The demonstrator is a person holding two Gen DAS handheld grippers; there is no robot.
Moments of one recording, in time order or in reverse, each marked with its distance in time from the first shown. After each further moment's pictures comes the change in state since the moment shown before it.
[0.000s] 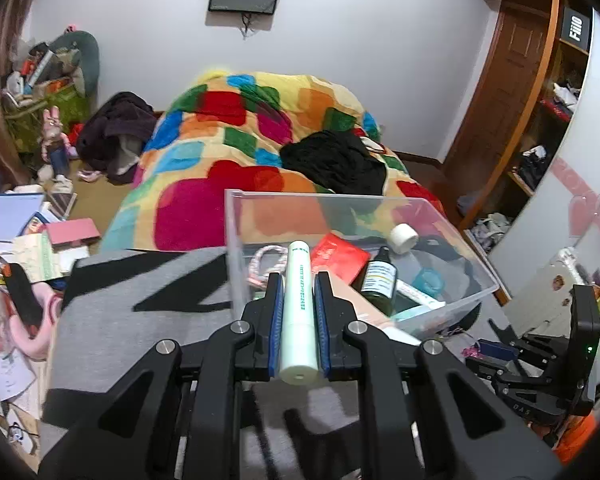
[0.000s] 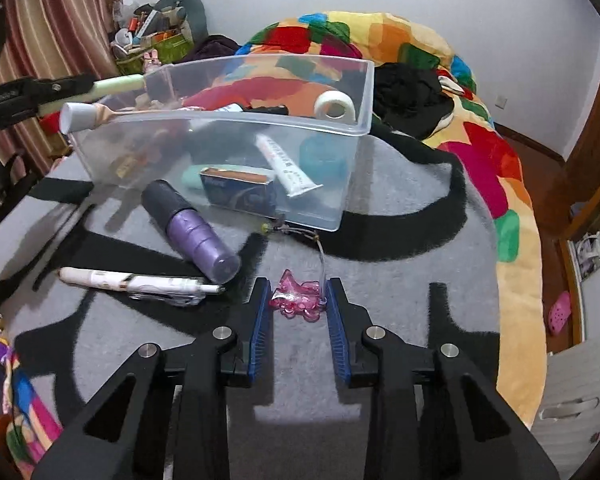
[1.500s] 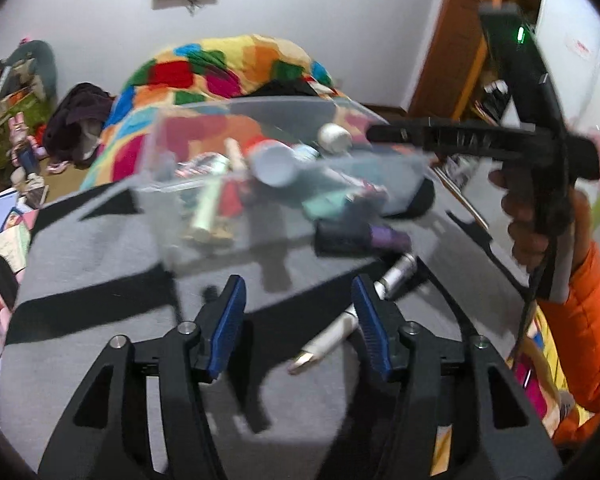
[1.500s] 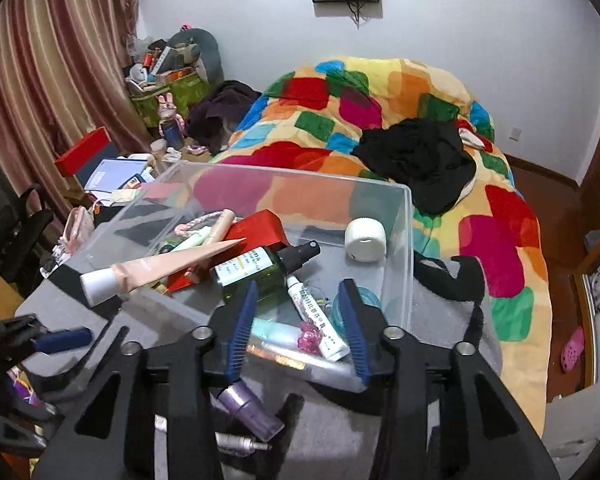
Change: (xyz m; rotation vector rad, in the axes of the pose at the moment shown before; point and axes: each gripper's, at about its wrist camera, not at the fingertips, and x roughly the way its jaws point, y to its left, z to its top) left arm -0.011 -0.056 -0.089 0.168 0.135 -0.077; right arm -0.013 0.015 0.094 -0.006 -0.126 0.061
